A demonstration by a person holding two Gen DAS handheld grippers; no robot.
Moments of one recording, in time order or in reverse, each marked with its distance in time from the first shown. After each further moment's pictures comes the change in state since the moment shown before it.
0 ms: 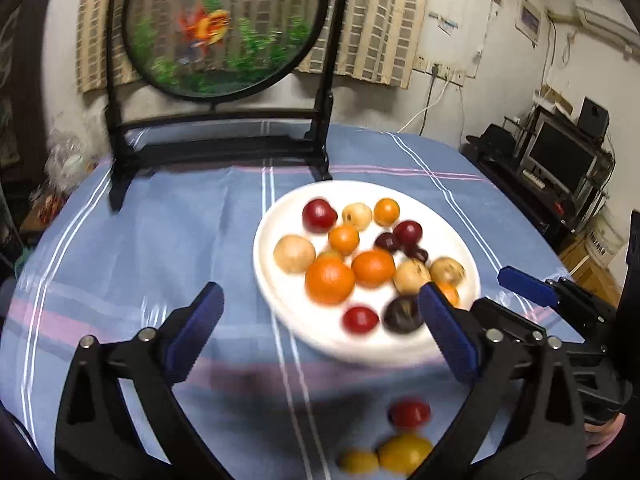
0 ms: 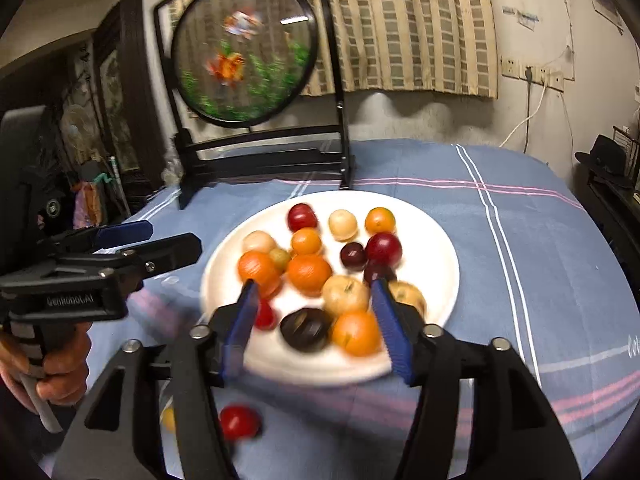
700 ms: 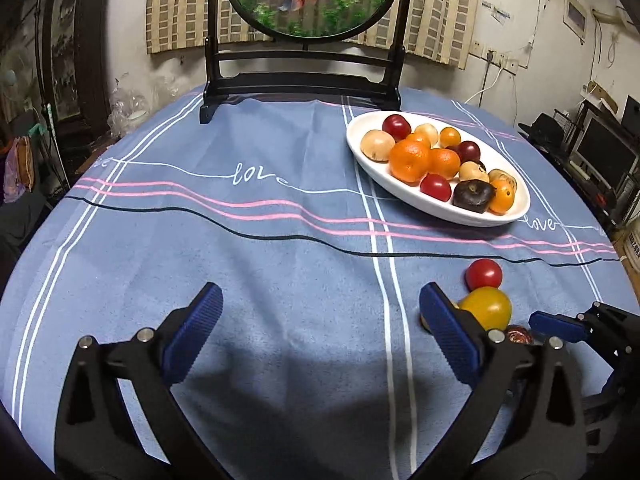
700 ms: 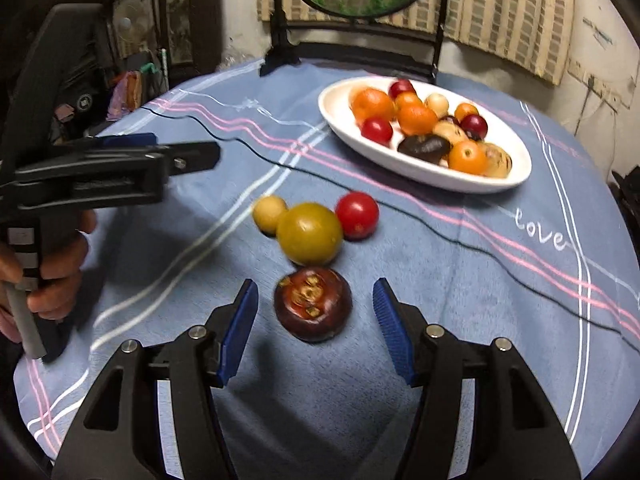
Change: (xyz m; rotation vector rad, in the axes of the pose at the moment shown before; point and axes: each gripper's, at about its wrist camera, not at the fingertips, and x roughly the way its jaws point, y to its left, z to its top) left arm -0.038 0.026 -0.105 -0.070 0.043 0.218; right arm -0.008 0.069 -0.099 -0.213 0.291 0.041
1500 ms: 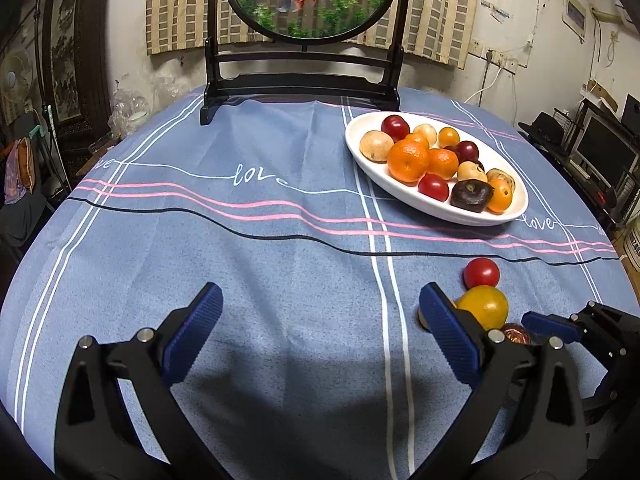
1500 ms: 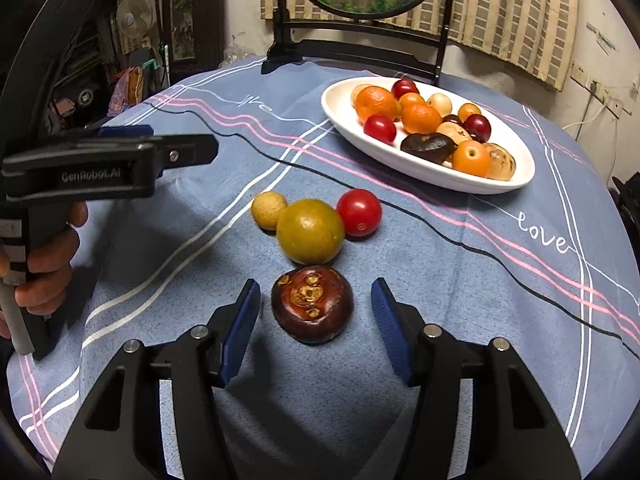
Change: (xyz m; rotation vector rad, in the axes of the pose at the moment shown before) left arm -0.003 0.000 0.001 -0.003 0.003 -0.006; right arm 0.001 0.007 -0.002 -0.055 -0.023 -0.003
